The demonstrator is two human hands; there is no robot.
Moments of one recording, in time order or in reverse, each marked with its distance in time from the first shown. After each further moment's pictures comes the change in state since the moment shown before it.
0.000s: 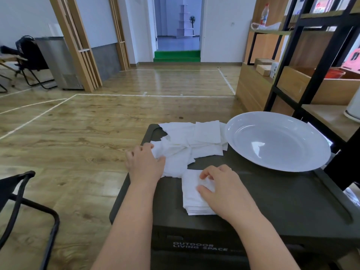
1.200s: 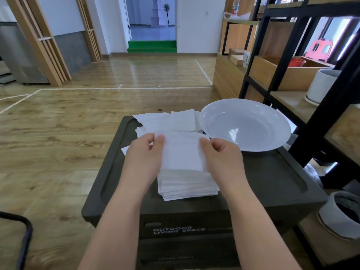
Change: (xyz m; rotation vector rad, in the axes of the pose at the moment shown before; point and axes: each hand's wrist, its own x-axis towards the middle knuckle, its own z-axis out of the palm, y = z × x) left_hand -0.058 0.050 -0.031 -0.720 -0.238 0.122; right_hand -0.001 0.008 -0.033 0.649 0.344 0.252
